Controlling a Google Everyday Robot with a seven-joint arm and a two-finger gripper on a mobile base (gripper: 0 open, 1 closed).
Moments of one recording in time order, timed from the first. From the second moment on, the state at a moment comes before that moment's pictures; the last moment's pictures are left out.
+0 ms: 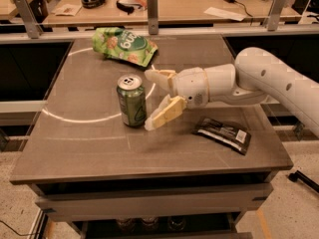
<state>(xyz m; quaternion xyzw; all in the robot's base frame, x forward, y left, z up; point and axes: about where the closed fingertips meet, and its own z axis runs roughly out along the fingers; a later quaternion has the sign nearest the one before) 0.529 0.030 0.878 -0.56 0.54 0.45 0.45</state>
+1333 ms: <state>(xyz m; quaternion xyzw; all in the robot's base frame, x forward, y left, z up) 0.539 0.072 0.876 -0.55 0.50 0.48 0.47</state>
